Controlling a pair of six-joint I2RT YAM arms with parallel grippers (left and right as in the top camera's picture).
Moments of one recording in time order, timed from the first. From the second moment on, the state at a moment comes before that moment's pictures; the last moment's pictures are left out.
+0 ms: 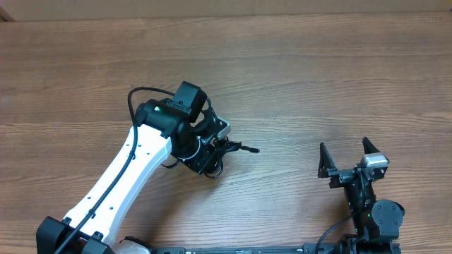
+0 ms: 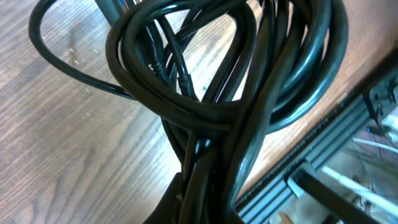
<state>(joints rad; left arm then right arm) -0.44 1.50 1.25 -1.24 0.35 0.21 -0.04 0.01 0.02 -0.02 -0.16 0.02</state>
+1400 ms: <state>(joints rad) -0.78 1.46 1.26 -0.66 -0.01 0.10 -0.04 0.57 0.58 -0.25 -0.87 0.84</state>
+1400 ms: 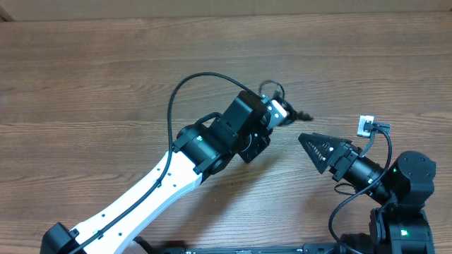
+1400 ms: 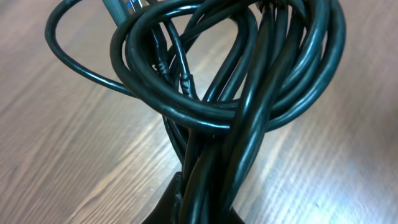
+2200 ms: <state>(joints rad) -0.85 1.40 1.26 -0.62 0.19 0.35 -0.04 0.63 0.58 -0.34 -0.86 1.16</state>
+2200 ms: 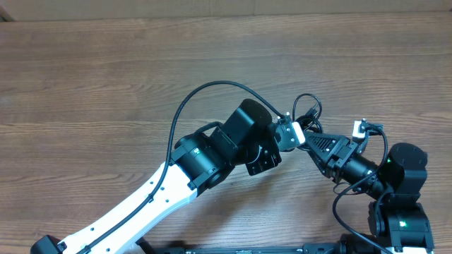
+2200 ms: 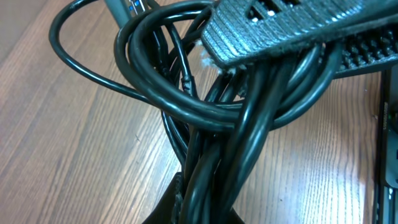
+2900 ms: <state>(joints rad) -0.85 1.36 1.26 -0.48 0.08 0.08 -0.04 0.66 0.58 -0.37 -0.84 1.10</state>
